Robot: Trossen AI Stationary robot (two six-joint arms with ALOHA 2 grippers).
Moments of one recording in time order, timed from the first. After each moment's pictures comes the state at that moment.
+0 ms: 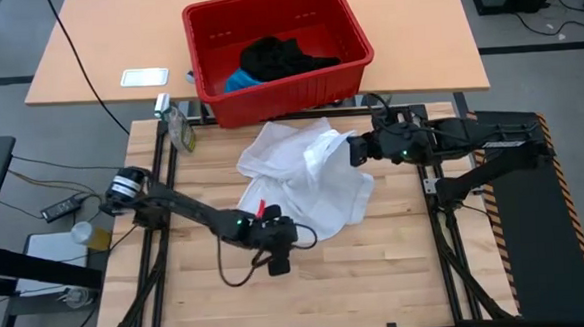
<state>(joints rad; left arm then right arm) -0.33 1.78 1.18 -0.38 -0.26 -0.37 0.06 1.20 1.39 -0.88 0.57 1.03</state>
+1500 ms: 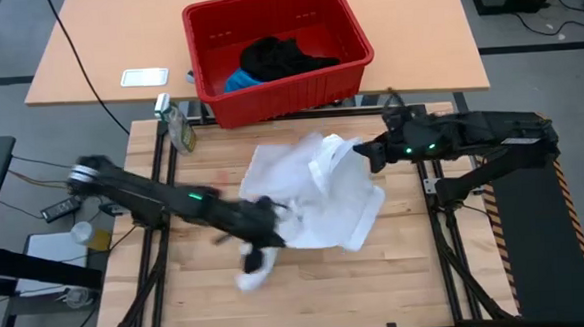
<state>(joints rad) -0.30 1.38 1.18 -0.37 0.01 -0.34 0.09 1.13 1.46 -0.90 0.36 0.97</state>
